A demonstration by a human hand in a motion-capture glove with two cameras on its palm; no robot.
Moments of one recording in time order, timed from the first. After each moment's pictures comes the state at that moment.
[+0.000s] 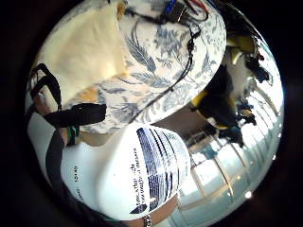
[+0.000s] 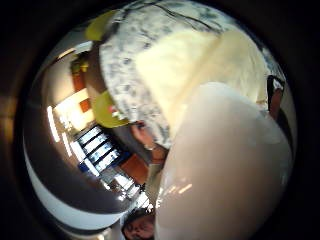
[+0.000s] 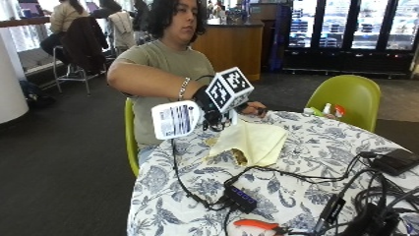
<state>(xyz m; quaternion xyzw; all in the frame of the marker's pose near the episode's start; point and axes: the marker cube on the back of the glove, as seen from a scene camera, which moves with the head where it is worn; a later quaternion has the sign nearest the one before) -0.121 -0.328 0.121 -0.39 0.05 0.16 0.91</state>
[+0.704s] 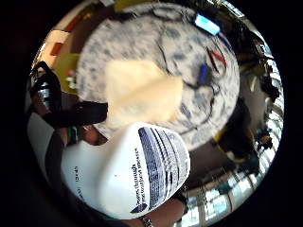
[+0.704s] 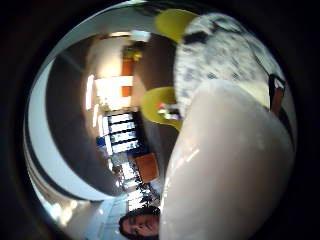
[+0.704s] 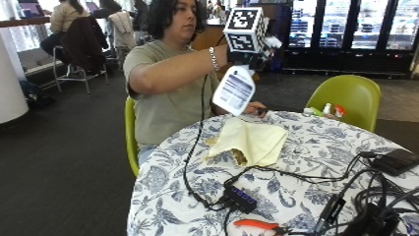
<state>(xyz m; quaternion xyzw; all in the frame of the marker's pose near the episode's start) -0.246 -0.413 0.025 -0.15 -0.21 0.01 0.97</state>
